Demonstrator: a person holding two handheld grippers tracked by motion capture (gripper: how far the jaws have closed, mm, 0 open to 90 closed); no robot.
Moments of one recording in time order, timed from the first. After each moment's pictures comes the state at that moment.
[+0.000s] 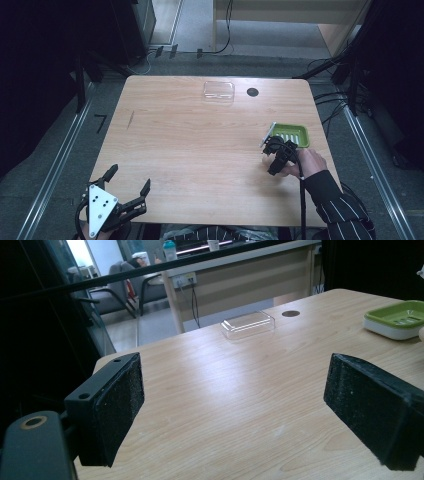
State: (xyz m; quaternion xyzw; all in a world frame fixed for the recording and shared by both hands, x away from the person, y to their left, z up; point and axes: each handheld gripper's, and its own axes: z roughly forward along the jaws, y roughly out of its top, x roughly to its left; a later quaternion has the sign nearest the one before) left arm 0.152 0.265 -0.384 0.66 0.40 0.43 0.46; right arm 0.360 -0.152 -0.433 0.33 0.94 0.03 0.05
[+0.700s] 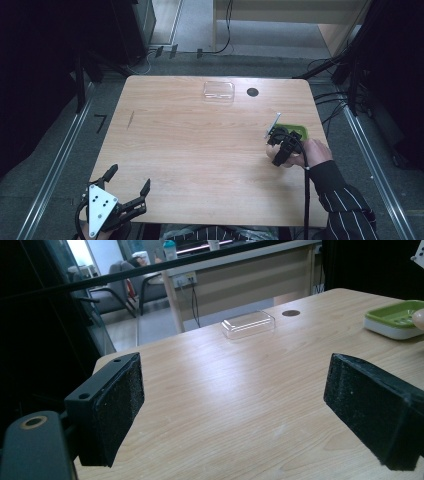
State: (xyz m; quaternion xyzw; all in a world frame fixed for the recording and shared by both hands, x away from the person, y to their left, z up) left arm 0.152 0.265 -0.384 0.66 0.40 0.43 0.46; right arm 0.381 -0.164 -0.419 0.32 0.95 0.03 0.06
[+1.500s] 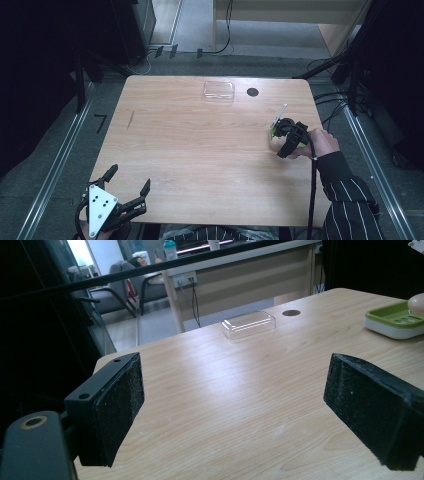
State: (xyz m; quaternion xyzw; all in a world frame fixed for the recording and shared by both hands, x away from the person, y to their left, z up) left arm 0.152 0.265 -0.384 0.66 0.40 0.43 0.46; right arm 0.401 -0.182 -0.405 0.30 0.95 0.04 0.06
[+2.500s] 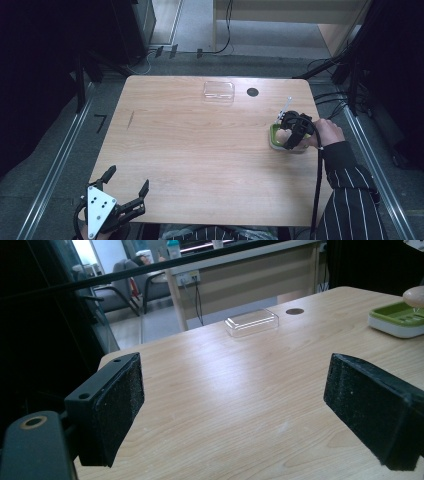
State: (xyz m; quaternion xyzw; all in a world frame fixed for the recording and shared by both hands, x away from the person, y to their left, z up) left arm 0.149 0.266 -0.384 0.66 0.41 0.44 0.45; right arm 0.430 -0.202 -0.408 0.26 0.96 0.04 0.07
